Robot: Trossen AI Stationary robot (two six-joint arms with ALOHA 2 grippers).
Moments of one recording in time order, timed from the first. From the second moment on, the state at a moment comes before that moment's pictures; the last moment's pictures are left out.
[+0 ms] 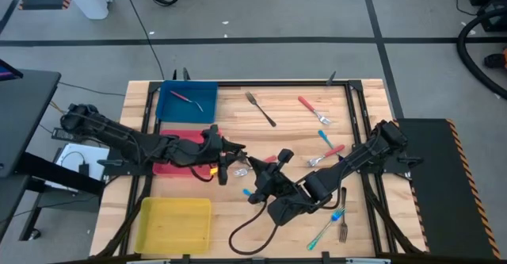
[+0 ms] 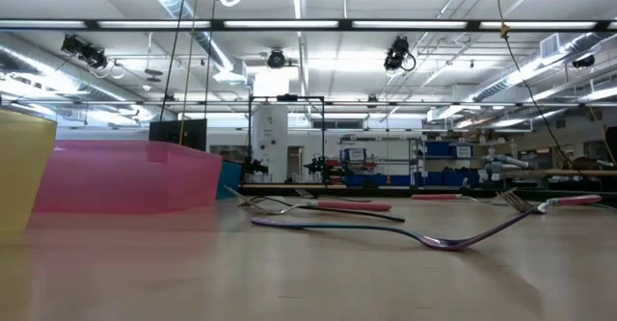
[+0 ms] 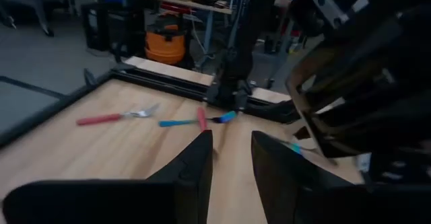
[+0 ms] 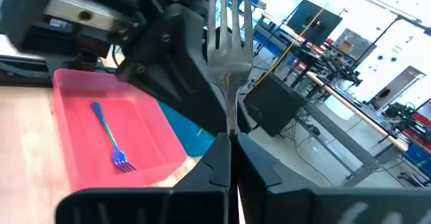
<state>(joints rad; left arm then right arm) -0.32 1.26 0.89 0.19 -0.52 -0.28 0.54 1.88 1.63 -0.37 1.28 0.10</state>
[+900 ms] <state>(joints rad) -0.32 1.26 0.89 0.34 -0.47 -0.19 0.53 1.88 1.63 -0.38 1.23 0.15</state>
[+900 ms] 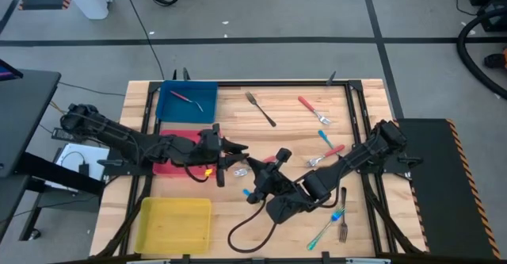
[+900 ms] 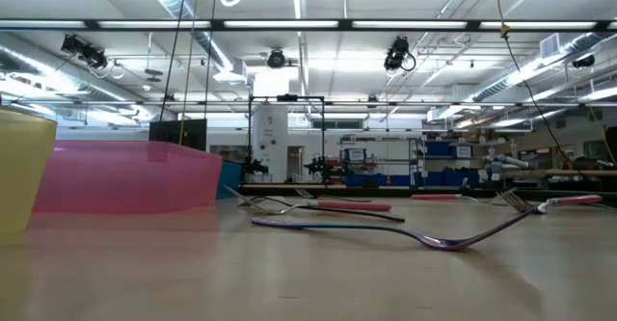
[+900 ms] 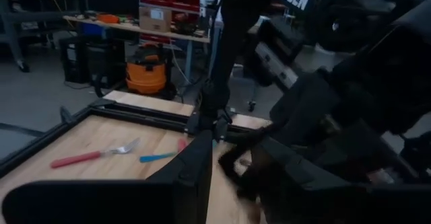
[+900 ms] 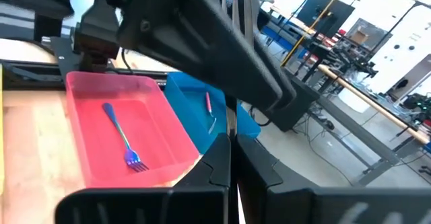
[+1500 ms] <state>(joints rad) -0.31 1.26 0.90 0.29 -0.46 -0.11 0.50 1.88 1.63 -0.39 1.13 0.14</state>
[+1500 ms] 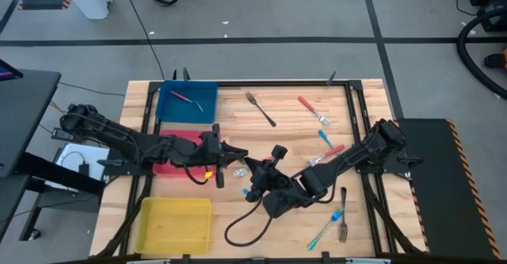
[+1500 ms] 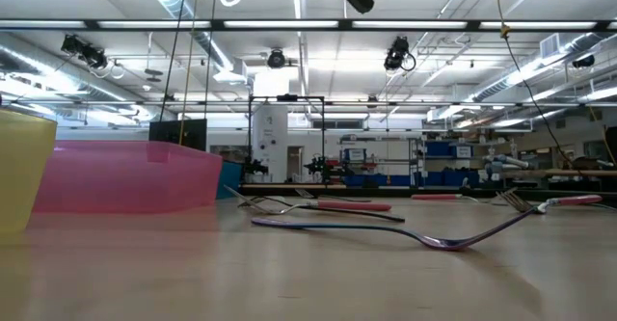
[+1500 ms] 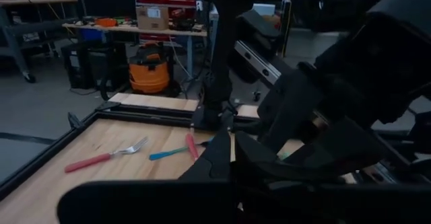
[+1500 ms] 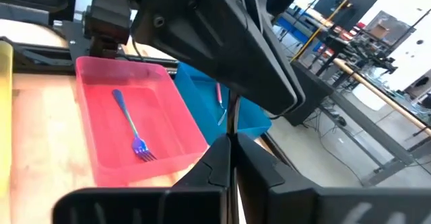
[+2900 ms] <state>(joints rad) -0.77 1.02 0.90 -0.89 -0.15 -0.81 0.50 1.85 1.63 -0.72 1.20 0.42</state>
